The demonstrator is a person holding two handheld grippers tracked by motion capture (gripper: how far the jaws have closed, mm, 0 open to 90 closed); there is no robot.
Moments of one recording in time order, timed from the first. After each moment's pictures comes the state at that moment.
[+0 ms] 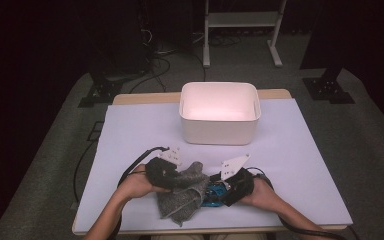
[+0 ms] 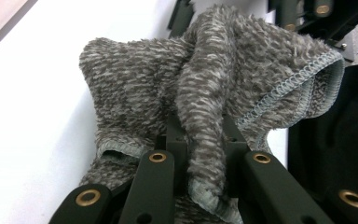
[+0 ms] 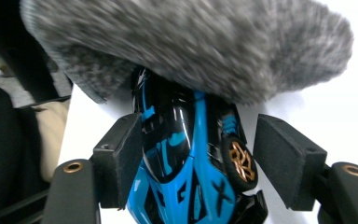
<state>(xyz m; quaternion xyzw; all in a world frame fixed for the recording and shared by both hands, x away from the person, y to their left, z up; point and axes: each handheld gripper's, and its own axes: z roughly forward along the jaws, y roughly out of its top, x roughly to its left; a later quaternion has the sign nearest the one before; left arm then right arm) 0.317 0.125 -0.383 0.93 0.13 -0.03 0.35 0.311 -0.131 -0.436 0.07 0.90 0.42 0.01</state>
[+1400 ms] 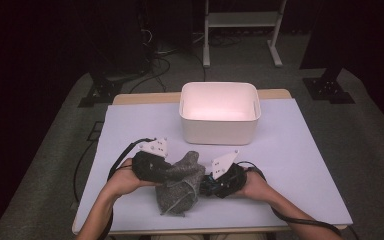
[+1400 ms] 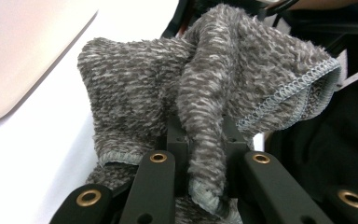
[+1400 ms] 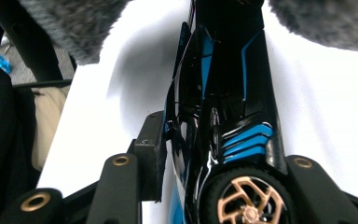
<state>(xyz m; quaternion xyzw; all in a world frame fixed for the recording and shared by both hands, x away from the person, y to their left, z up) 0.316 0.147 -0.345 0.91 0.13 -0.01 0.40 0.323 -0.109 -0.427 0.00 0.92 0.40 0.01</state>
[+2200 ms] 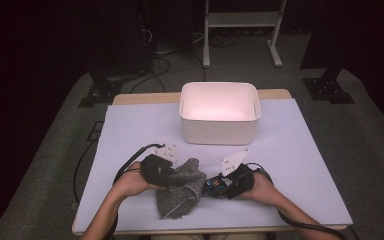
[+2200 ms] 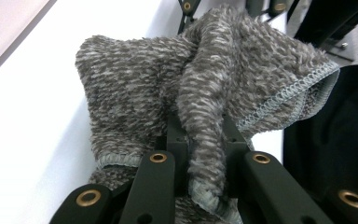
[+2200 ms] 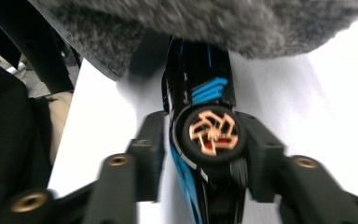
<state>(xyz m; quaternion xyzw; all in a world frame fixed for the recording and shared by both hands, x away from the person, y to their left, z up) 0.321 0.132 -0.369 0.93 0.13 -0.03 0.35 0.327 -0.136 -0.439 0.05 0.91 0.42 -0.03</state>
